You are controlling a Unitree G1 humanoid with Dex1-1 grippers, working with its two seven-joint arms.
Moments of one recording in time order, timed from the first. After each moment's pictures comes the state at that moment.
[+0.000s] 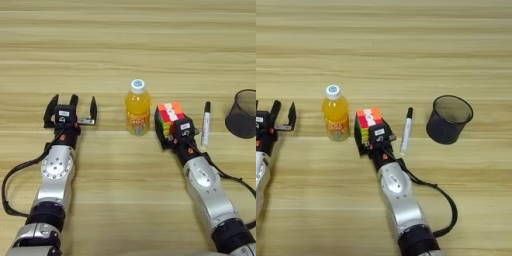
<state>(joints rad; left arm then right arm) -0.23 0.13 0.09 0.65 -0.01 -0.55 -0.03 -0.11 0.06 0.18 0.41 -0.06 -0.32 0.05</state>
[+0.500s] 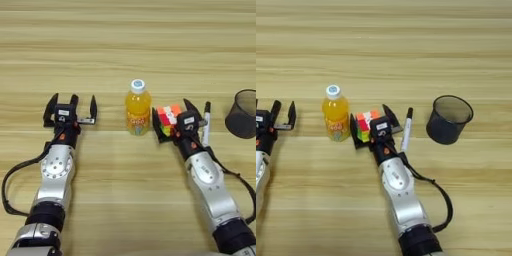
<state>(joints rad) -0.23 0.13 0.09 0.64 0.00 -0.55 -0.03 -0.08 0.05 0.19 0.25 -0.07 -0.34 0.07</state>
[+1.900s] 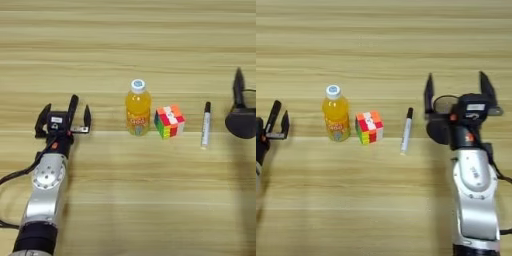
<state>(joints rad) -0.05 0.13 0.09 0.31 -0.01 -0.27 -0.03 0.05 -0.15 -0.25 -0.37 0.07 -0.09 0.04</state>
